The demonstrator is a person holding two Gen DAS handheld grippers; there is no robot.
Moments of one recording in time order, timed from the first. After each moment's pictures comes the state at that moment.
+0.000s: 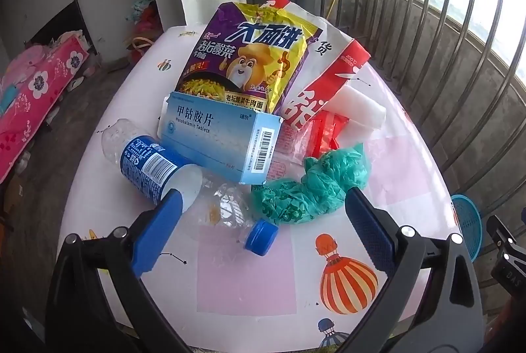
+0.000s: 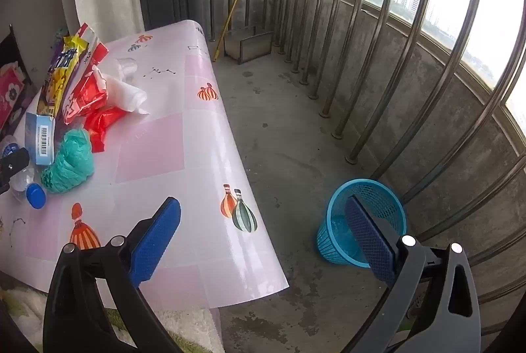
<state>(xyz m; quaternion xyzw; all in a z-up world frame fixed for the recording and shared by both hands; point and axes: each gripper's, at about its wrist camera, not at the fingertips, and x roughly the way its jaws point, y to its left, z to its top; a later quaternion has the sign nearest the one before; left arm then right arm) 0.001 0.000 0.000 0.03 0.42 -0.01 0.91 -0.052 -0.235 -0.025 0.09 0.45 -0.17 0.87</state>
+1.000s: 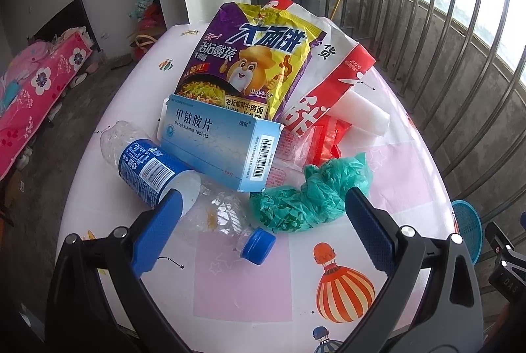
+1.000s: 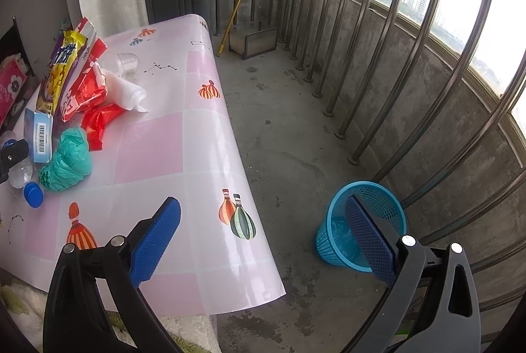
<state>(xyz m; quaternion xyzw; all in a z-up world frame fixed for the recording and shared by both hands) 0.012 -0.003 -0.003 0.02 0.45 0.00 0.89 -0.041 -0.240 -0.027 0.08 0.46 -0.16 0.87</state>
